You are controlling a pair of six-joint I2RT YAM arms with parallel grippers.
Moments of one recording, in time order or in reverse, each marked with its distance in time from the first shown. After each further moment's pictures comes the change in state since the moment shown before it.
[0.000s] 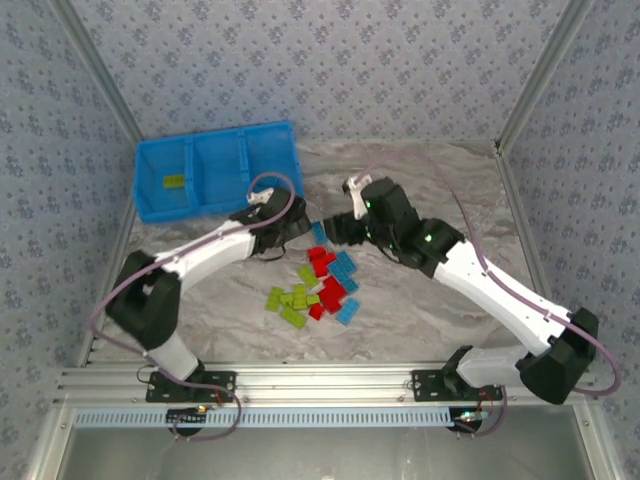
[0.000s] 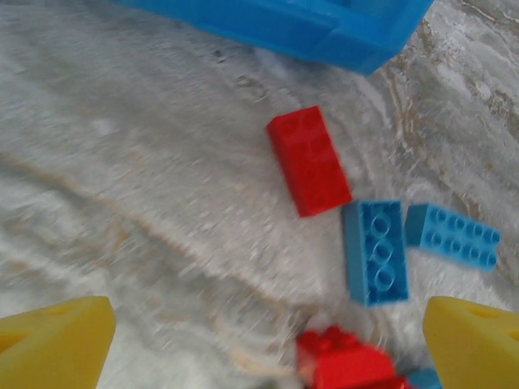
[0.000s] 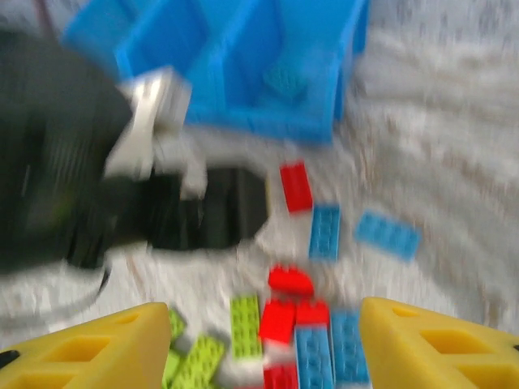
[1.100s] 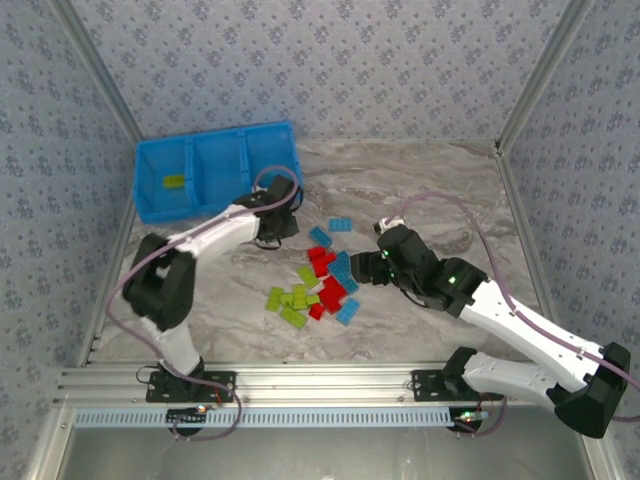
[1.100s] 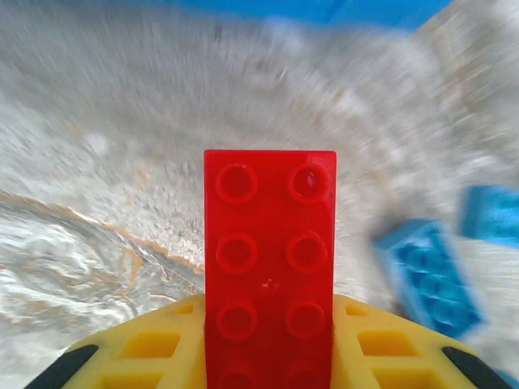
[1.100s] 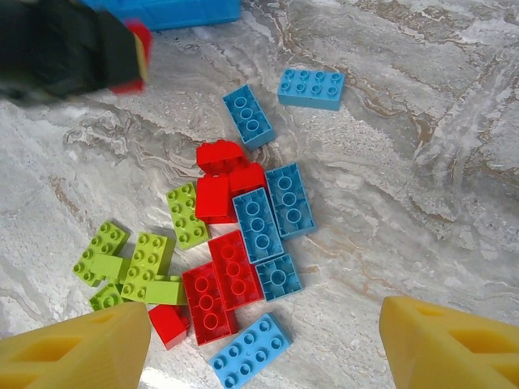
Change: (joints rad) left arm 0.067 0.027 0.095 -0.129 0.079 0.185; right arm 0.078 -0.246 -0.255 -0.130 0.168 0.240
